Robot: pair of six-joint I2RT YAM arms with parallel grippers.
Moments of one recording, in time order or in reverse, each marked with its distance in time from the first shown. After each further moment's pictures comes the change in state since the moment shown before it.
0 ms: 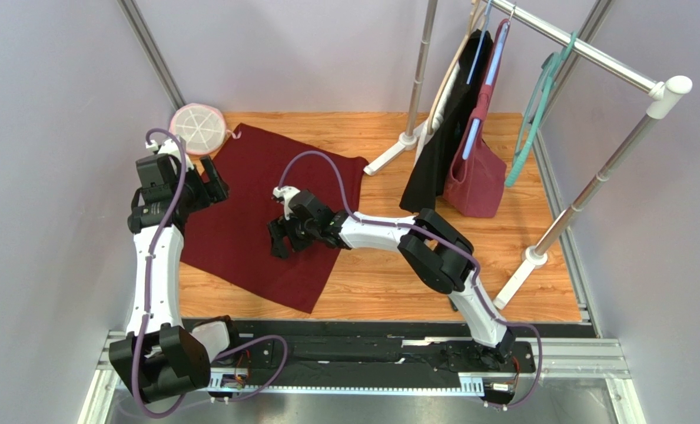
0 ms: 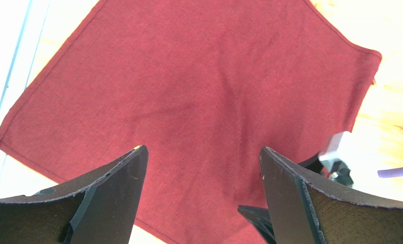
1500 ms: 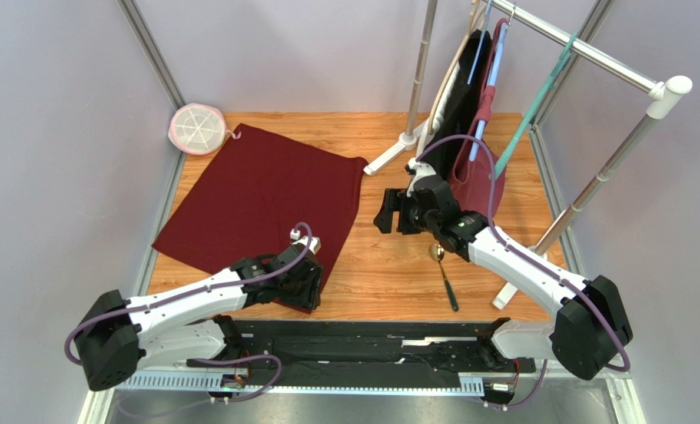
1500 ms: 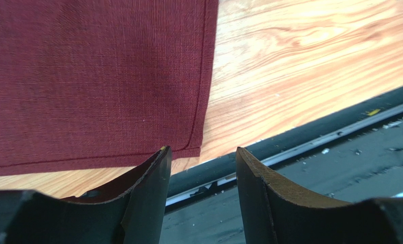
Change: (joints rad) left arm -1.218 -0.059 -0.474 -0.020 -0.310 -0.511; right arm -0.357 -0.951 -0.681 -0.226 0.158 0.120
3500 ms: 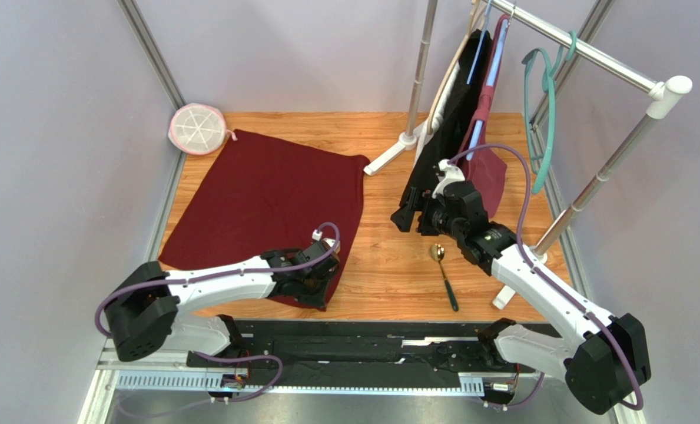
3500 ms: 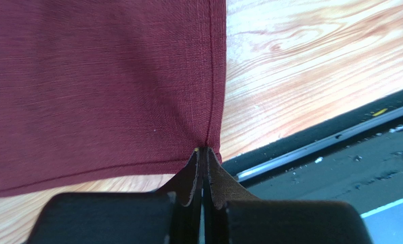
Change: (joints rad) left arm -0.060 0.275 0.103 0.053 0.042 0.010; right arm -0.110 -0.196 -0.112 0.018 -0.050 0.032
